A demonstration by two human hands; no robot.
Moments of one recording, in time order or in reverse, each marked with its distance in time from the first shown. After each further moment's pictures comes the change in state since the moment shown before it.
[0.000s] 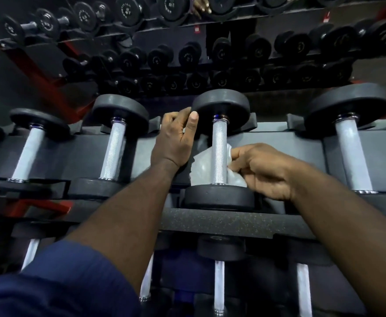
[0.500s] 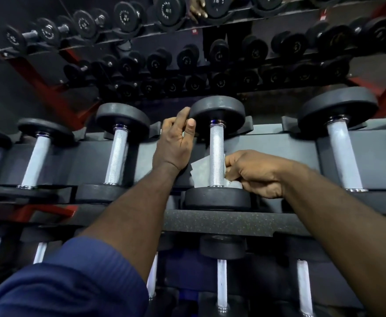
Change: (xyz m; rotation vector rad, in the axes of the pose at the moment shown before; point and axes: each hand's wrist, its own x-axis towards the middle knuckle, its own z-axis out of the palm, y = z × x) left_hand 0.000 0.001 0.001 0.037 0.011 -0.010; right_hand 0.019 0.006 -0.013 -0.277 -0.025 0.086
